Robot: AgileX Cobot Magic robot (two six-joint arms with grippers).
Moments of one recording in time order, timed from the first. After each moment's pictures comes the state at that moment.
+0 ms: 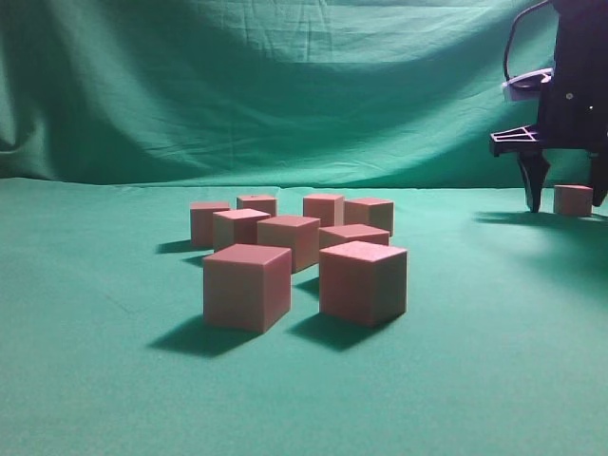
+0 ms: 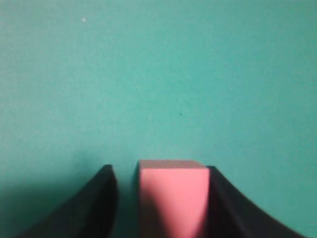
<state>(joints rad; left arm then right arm) -0.01 -0.01 0.02 -0.19 0.36 -0.08 0.07 2.26 -1.79 -0.23 0.80 0.25</state>
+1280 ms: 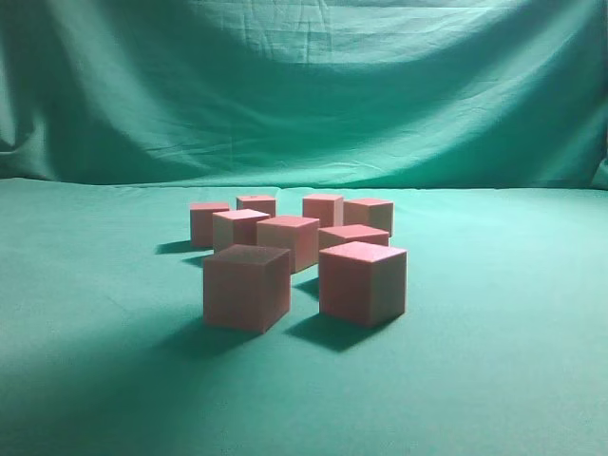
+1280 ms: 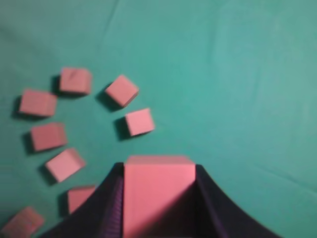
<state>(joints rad) -0.01 -0.01 0.02 -0.19 0.36 -0.08 0.55 1.73 -1.76 -0.15 1.25 0.14</state>
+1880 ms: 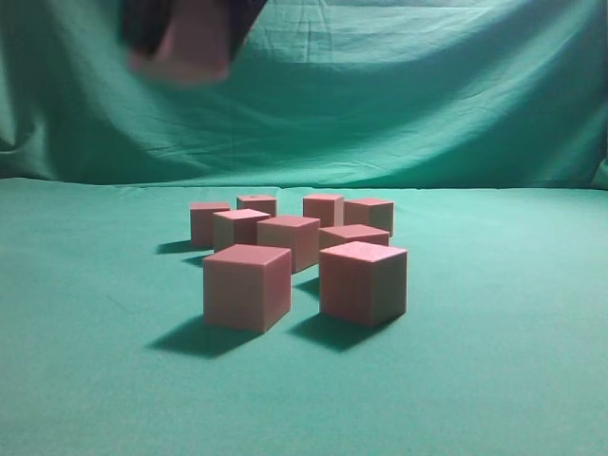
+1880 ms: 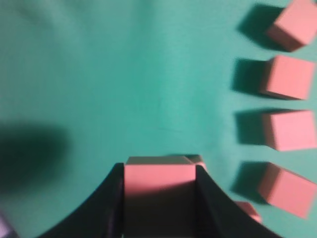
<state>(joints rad) -0.01 -0.01 0.02 -0.19 0.36 -0.08 0.94 1.75 -1.39 0.11 0.97 -0.02</state>
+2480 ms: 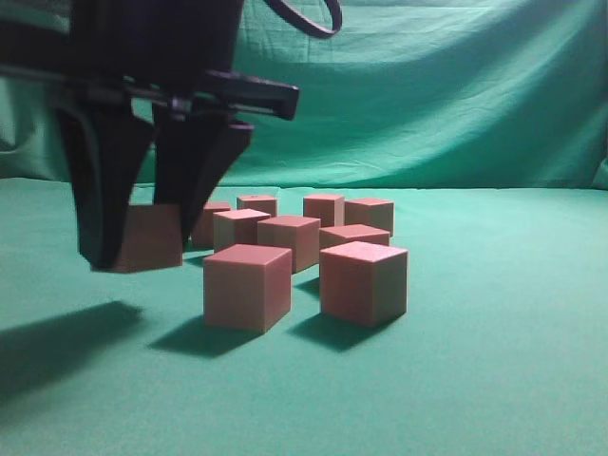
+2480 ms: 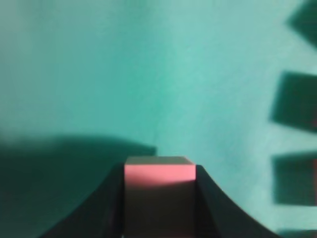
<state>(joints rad) -0.01 -0.01 0.02 -0.19 0.36 -0.08 0.99 1.97 -1.39 0.03 0.80 0.05</state>
